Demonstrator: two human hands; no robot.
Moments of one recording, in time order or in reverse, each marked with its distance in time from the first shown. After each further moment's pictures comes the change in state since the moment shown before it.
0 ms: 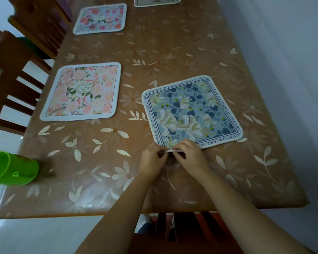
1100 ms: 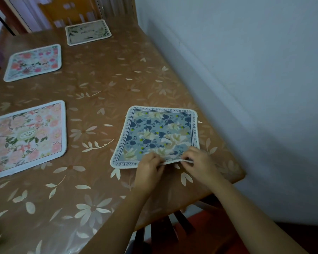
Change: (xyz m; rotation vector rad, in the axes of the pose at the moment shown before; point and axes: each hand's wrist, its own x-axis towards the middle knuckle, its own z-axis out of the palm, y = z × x) left_hand -0.006 0.087 0.054 0.114 -0.214 0.482; right_hand -0.082 0.031 -0.123 -0.077 0.166 0.261
